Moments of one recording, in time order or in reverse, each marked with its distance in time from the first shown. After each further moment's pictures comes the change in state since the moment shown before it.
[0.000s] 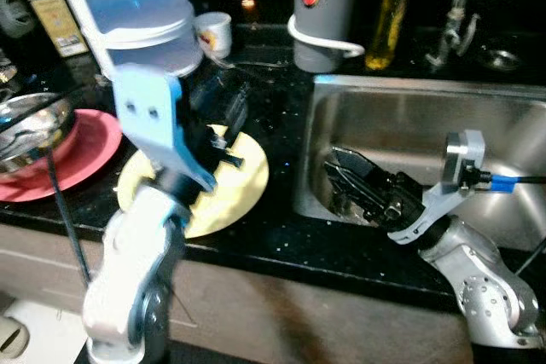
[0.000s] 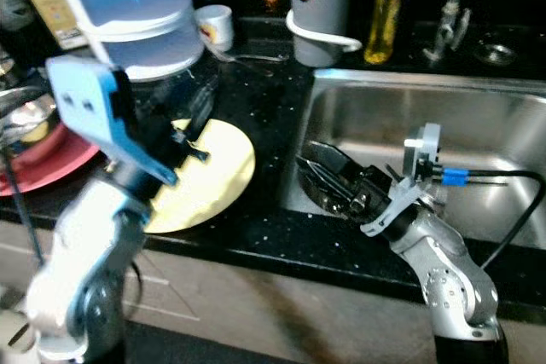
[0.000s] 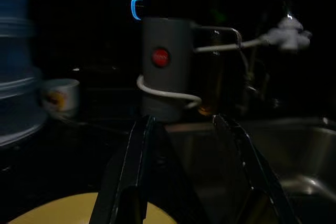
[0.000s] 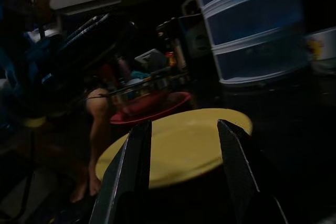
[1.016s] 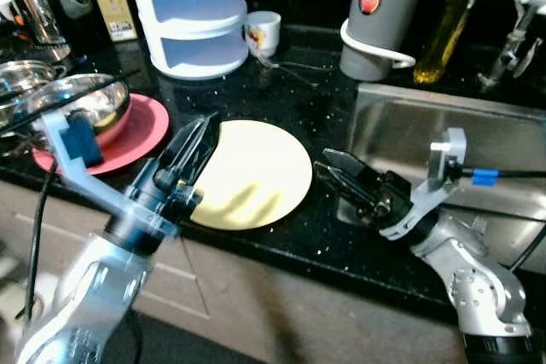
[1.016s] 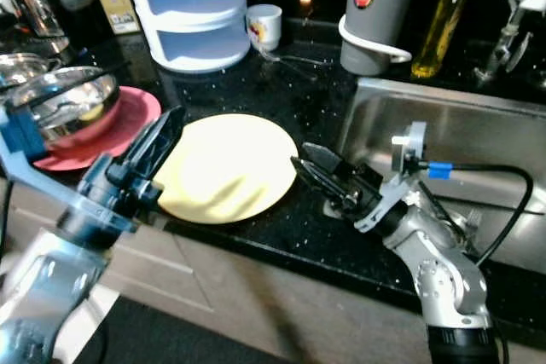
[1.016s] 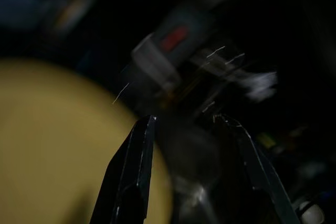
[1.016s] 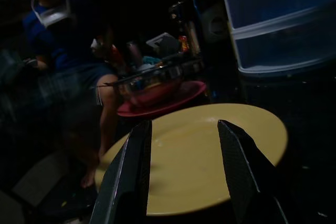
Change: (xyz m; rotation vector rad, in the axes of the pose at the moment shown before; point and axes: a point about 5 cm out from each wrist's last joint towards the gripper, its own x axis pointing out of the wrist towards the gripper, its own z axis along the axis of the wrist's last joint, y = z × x) left arm -0.074 0.028 -0.034 -0.714 0.159 0.094; right arm 0.002 -0.010 -0.004 0.006 0.024 -0.024
